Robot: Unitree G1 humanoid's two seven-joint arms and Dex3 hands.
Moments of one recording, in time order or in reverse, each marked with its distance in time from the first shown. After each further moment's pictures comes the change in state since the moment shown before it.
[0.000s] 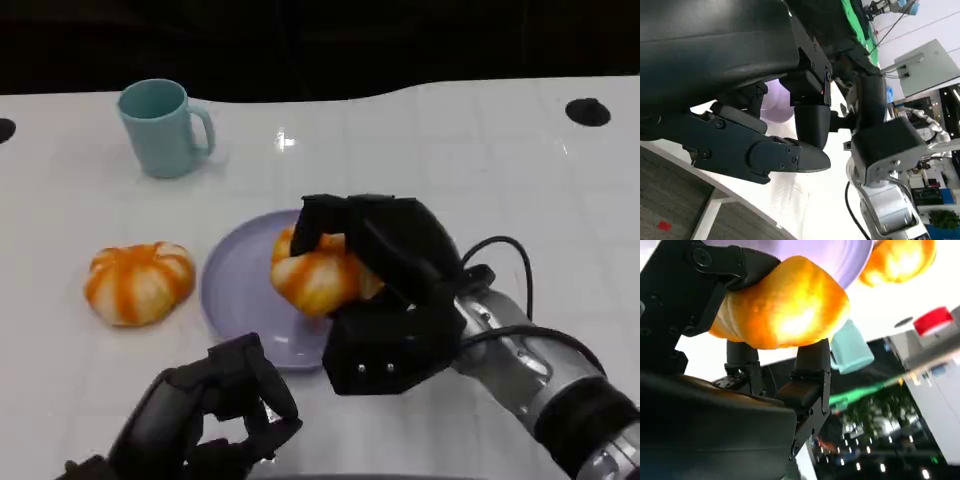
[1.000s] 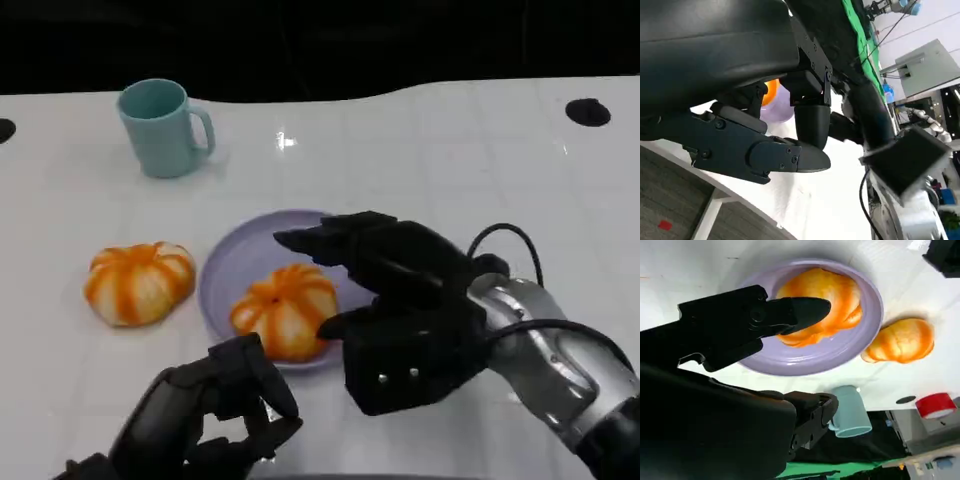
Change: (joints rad) left arm -0.003 0.001 -0.001 -0.001 -0.001 0.006 0.001; right arm 0.124 -0.155 0.029 -0.433 0.057 0.192 0.477
